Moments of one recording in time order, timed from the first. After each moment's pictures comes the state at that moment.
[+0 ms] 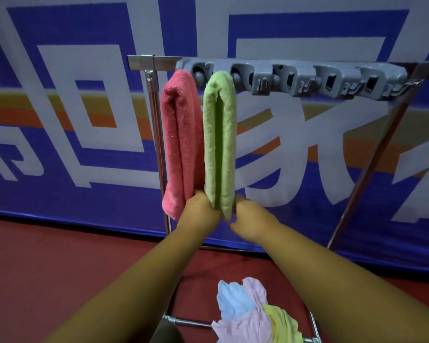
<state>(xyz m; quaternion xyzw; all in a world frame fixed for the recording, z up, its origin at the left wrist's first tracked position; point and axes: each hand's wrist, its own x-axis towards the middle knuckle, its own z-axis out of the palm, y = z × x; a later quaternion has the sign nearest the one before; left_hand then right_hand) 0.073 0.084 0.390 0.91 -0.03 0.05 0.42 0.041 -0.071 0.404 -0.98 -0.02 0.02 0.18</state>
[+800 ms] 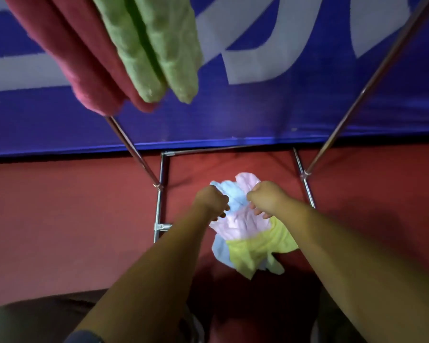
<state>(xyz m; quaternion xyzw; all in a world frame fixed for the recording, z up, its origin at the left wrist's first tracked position) 0.057 0.032 0.092 0.87 0.06 -0.36 0.33 0.011 -0.141 0.099 -0.82 0.27 0.26 0.43</state>
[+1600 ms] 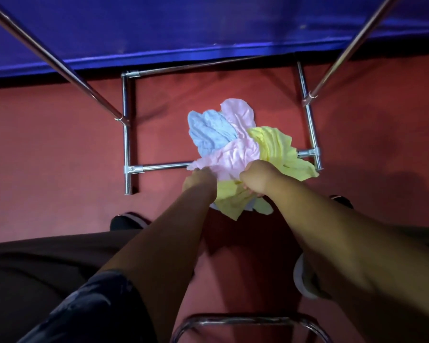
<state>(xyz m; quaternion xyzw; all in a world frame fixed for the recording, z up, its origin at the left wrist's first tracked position) -0.012 0.017 -0.073 0.91 -0.13 -0.39 -0.03 -0.048 -0.153 -0.042 -0.80 0.27 0.39 0.38</state>
